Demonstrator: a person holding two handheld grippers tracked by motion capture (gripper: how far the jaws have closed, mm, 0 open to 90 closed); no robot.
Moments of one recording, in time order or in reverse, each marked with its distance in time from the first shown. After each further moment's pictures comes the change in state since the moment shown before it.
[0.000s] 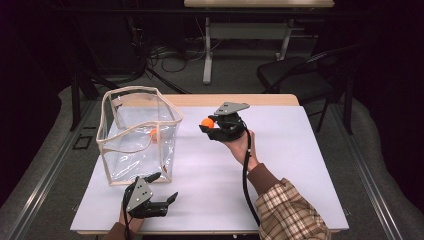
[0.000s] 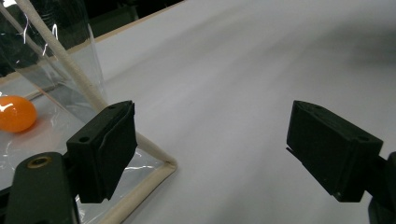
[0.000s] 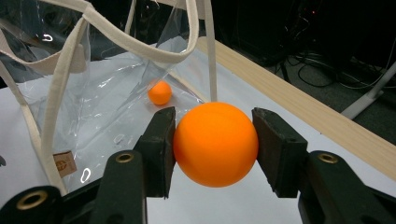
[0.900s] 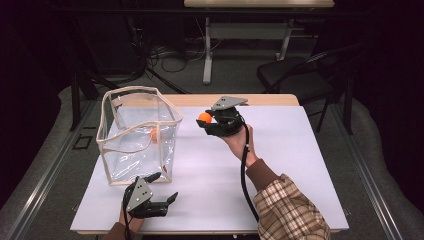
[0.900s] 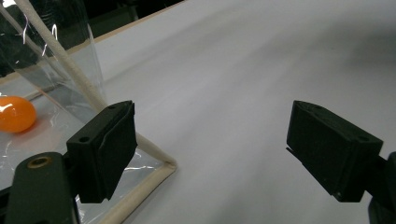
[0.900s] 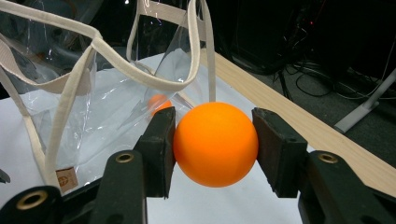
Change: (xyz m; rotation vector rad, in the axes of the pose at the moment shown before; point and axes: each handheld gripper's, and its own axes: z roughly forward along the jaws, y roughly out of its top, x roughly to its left) left arm 0.000 0.000 0.000 0.000 -0.001 0.000; right arm 0.001 0.019 -0.002 -0.022 -0.001 -0.022
